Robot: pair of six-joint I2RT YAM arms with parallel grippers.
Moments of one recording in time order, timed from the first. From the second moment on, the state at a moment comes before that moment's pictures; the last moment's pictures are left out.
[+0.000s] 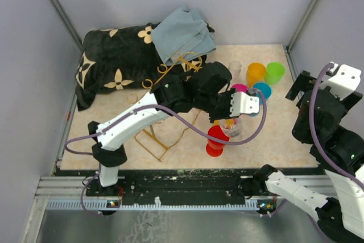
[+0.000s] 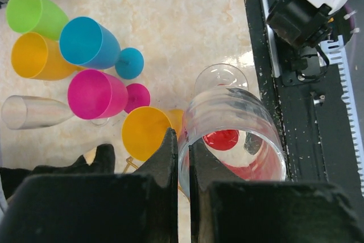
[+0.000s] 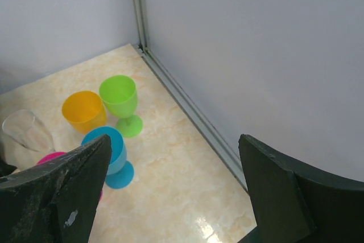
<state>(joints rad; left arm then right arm) -1.22 1.91 2.41 -1.11 0.24 0.50 0.63 0.77 1.52 -0.98 1.19 0.19</state>
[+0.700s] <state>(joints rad) -1.27 2.08 2.42 -0.98 0.22 0.54 0.63 0.73 1.48 -1.11 1.15 0.35</state>
